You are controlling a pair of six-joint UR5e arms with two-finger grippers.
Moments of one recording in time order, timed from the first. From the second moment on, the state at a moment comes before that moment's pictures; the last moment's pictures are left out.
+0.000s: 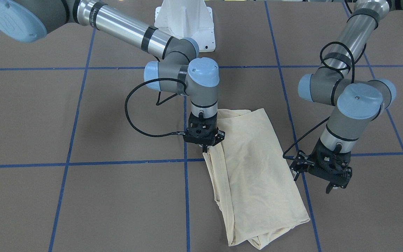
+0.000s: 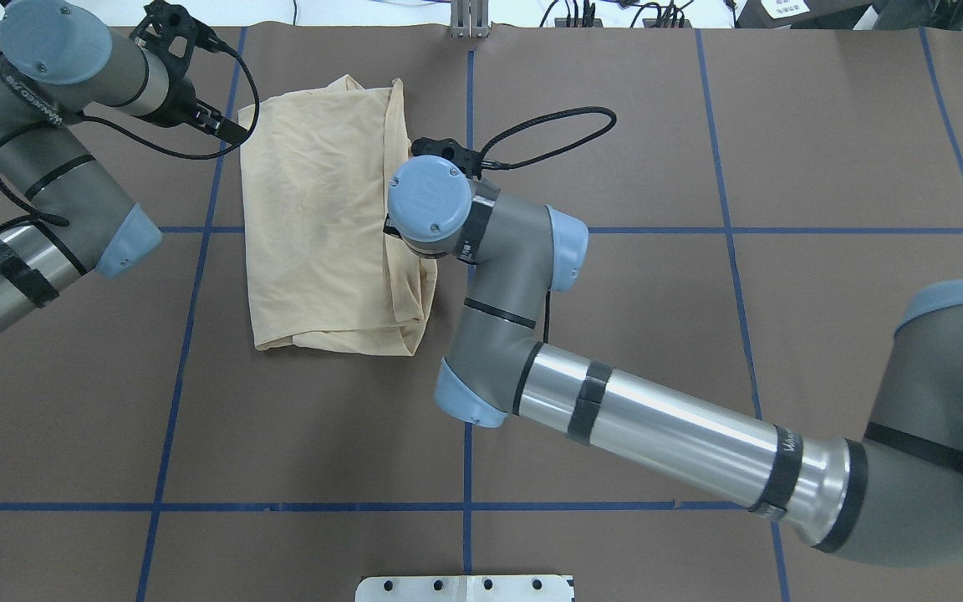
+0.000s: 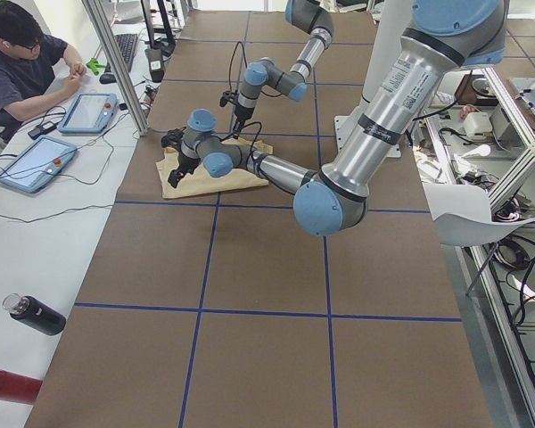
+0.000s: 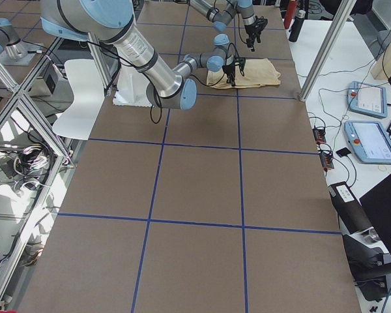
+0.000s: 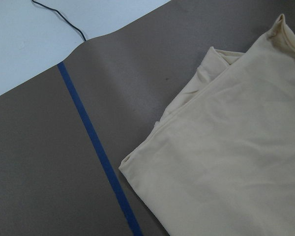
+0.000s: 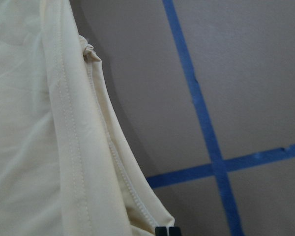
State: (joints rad) left arm -0.95 -2.14 -1.29 -2.17 -1.88 -0.42; right arm 0.50 -0.61 1.18 -1.25 1.63 1.47
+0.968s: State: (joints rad) left arm -0.95 -2.13 -1.30 -2.17 -1.88 -0.43; right arm 0.41 -0.99 1.66 -1.35 1.59 1.47
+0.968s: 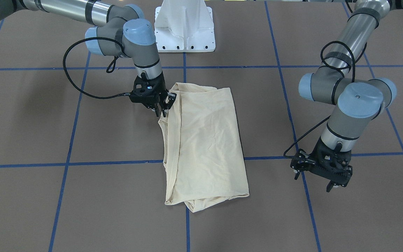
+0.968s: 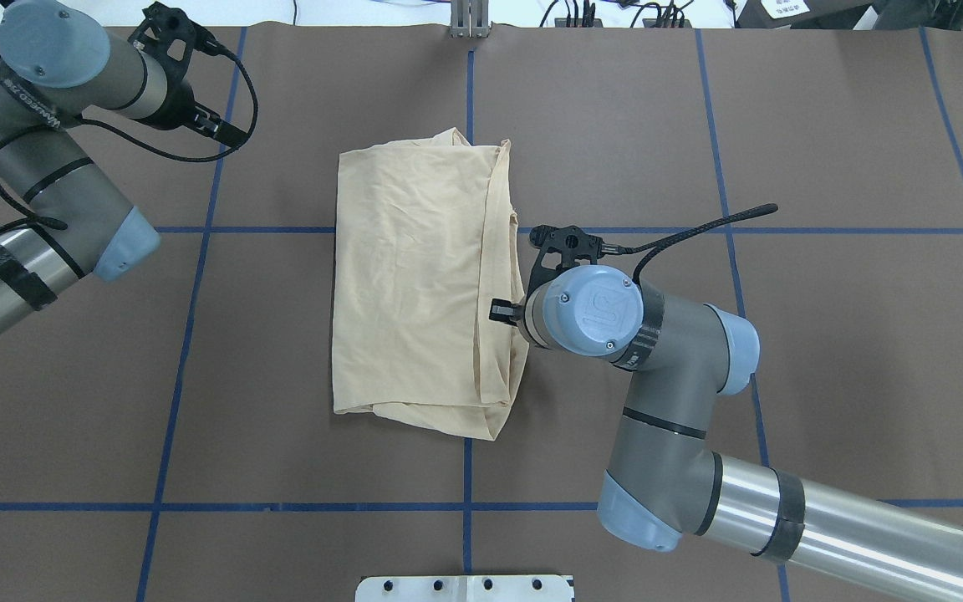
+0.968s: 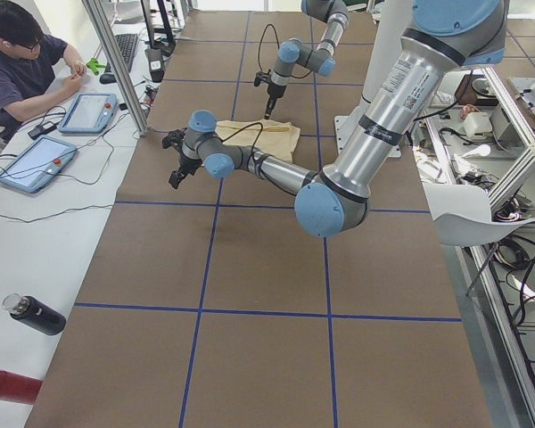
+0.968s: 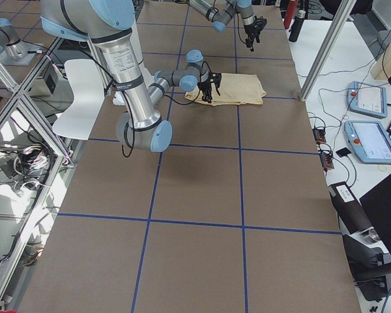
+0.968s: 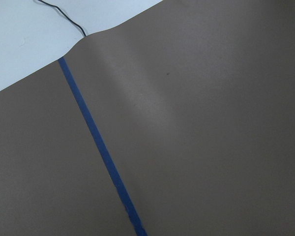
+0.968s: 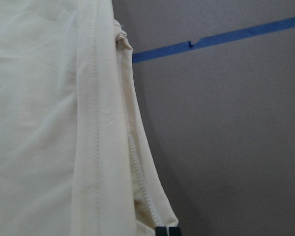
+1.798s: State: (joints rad) left arm -0.94 -2.13 -1.30 -2.17 -1.88 -0.42; right arm 0.34 -0.78 1.56 -1.69 1.60 1.39
